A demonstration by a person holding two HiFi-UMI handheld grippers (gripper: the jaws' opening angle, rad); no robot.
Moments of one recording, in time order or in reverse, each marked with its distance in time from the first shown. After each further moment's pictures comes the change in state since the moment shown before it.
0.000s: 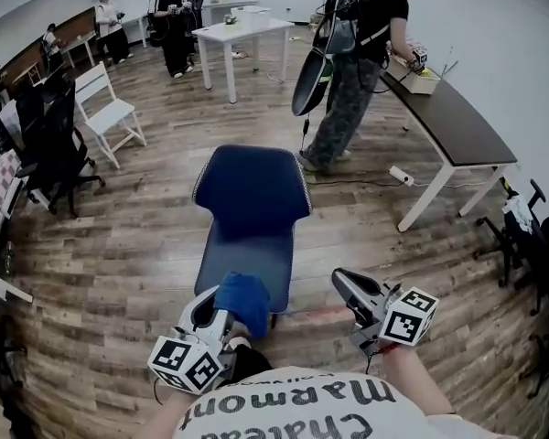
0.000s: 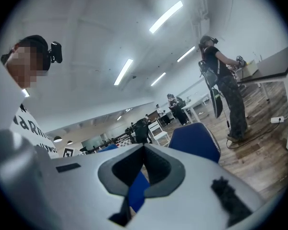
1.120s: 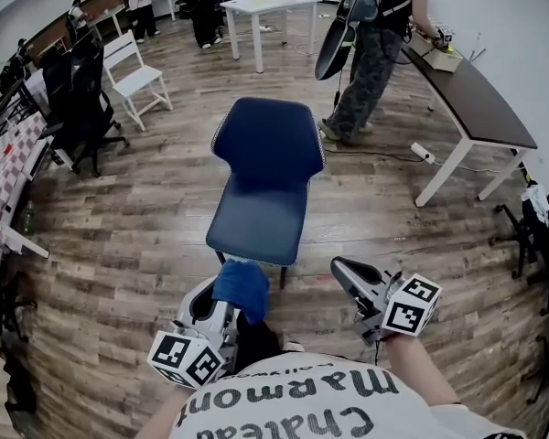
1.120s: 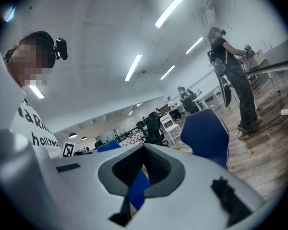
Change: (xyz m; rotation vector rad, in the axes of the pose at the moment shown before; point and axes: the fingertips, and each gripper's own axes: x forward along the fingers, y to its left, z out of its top) left arm -0.104 -0.064 -0.049 0.030 -0.013 0.139; right arm -0.065 0.061 -0.071 -0.003 0.067 0.140
